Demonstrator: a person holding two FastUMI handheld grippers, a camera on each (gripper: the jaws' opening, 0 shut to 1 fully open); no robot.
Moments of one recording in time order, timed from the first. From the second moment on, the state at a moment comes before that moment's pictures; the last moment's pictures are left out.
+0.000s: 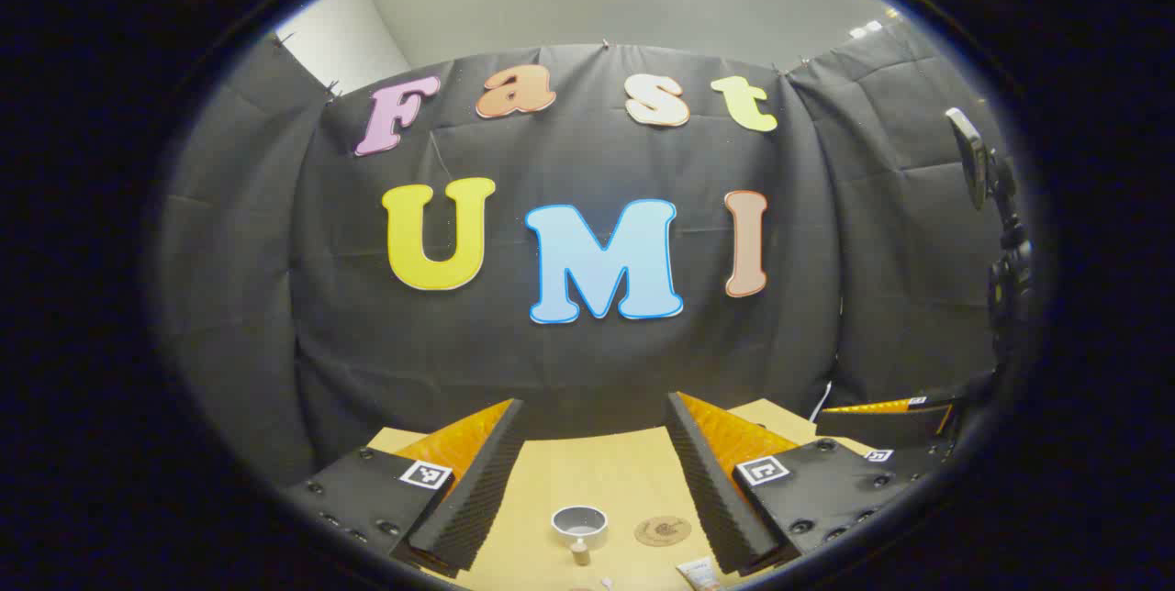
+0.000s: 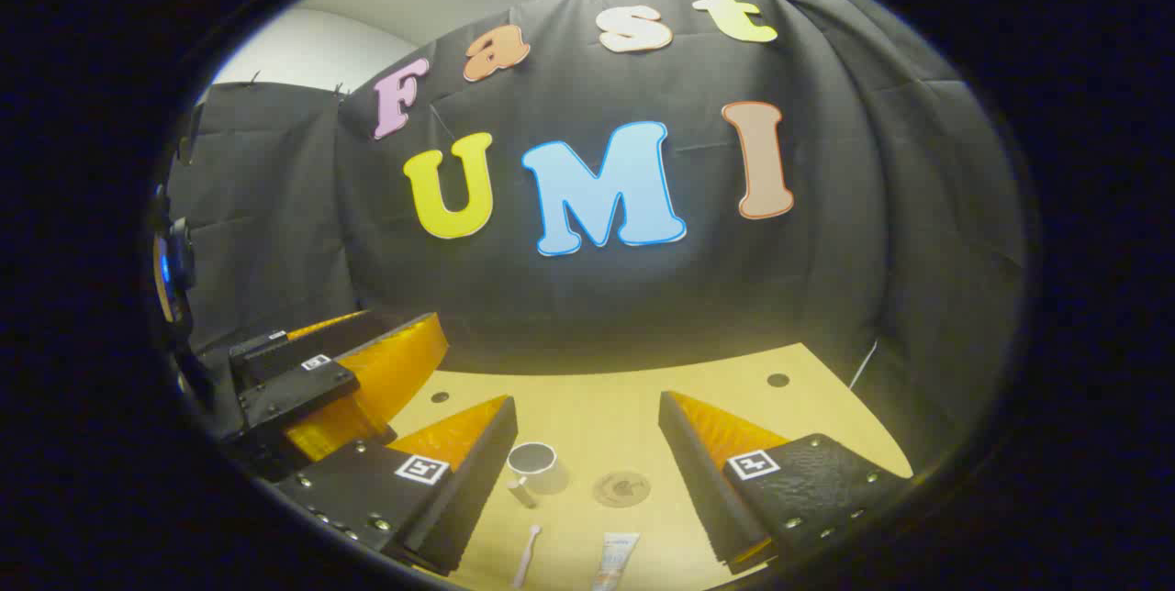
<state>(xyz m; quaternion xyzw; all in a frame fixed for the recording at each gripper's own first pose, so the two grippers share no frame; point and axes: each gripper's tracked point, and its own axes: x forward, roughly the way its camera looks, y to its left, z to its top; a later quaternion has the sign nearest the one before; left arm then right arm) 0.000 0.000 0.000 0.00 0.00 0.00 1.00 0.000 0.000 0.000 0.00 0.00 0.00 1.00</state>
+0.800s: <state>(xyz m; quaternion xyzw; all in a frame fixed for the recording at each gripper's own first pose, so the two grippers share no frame) -0.007 0.038 -0.014 -0.02 0.02 0.04 1.00 -0.005 0.003 0.009 0.00 -0.01 0.01 1.00</state>
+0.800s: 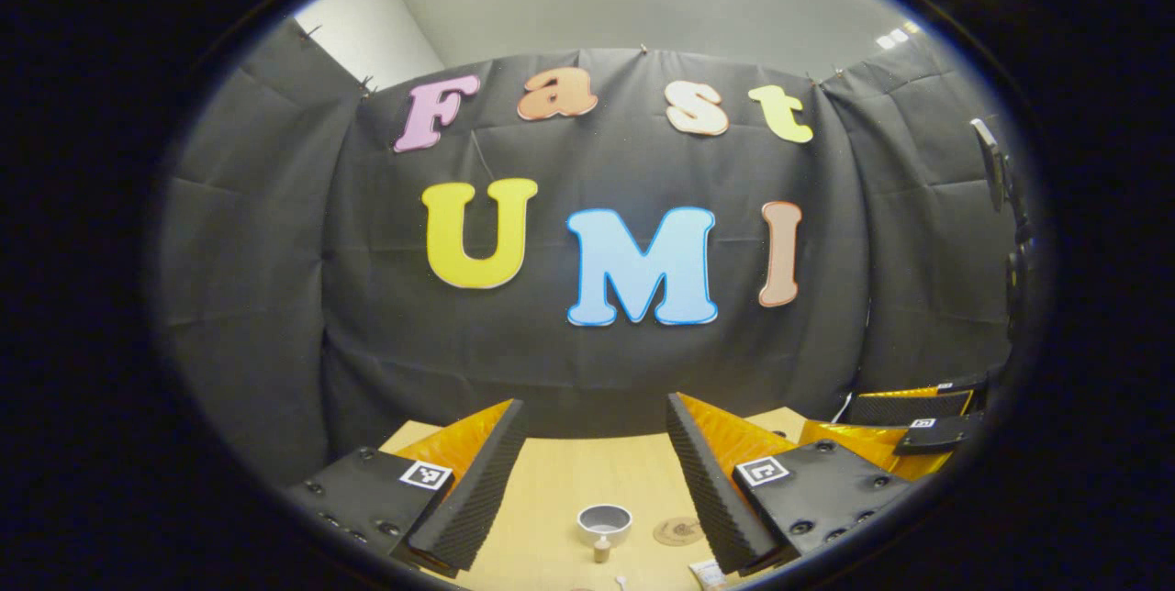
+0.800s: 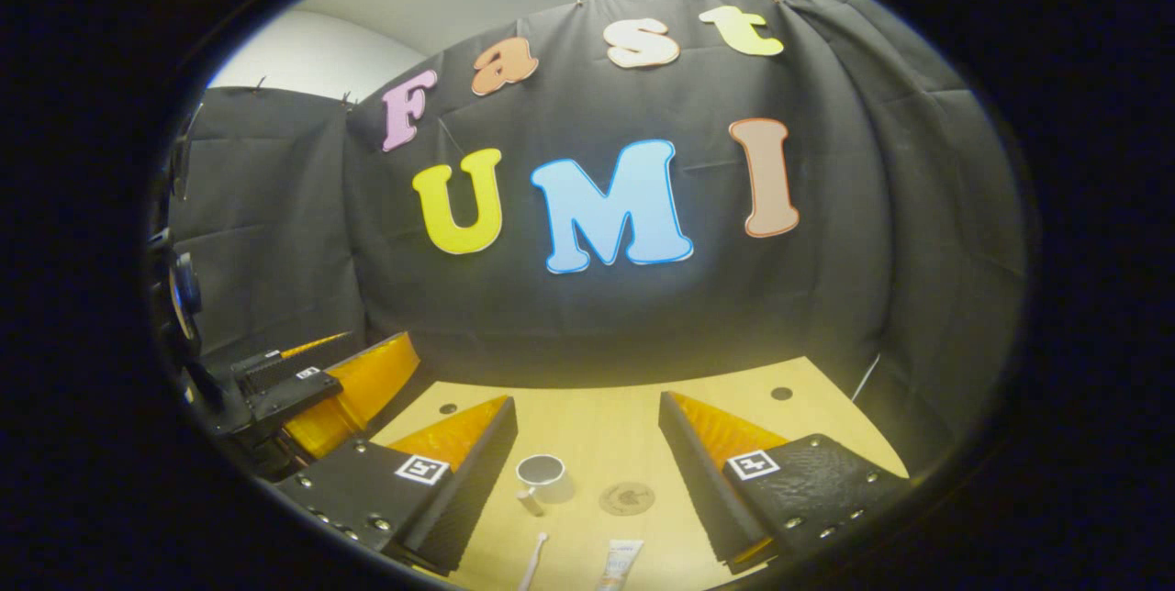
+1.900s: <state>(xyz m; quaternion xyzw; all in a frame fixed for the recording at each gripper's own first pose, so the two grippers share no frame) -0.028 0.010 -0.332 -0.06 0.36 0.01 0.93 0.021 -0.038 -0.226 0.03 0.34 -0.04 0.94</state>
